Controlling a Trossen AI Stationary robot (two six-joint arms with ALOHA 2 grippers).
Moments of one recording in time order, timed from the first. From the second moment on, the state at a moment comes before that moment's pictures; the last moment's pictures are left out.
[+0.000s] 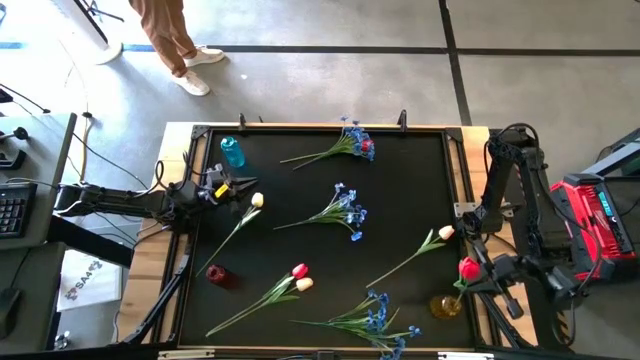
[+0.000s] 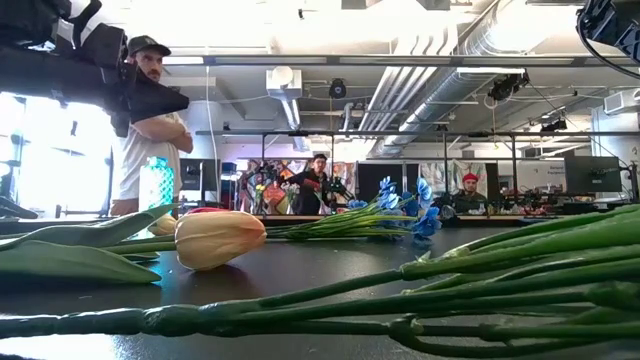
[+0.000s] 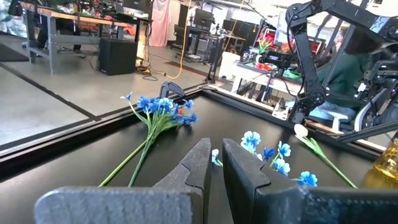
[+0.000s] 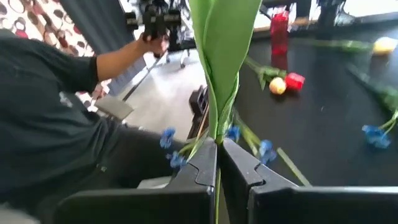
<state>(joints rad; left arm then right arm) 0.00 0.41 0.06 0.31 -0.48 -0.23 1.68 0.96 0.77 -0.73 1.15 1.17</state>
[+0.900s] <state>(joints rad) 0.00 0.41 0.06 0.31 -0.48 -0.25 1.68 0.93 0.91 -0.88 0.99 1.21</state>
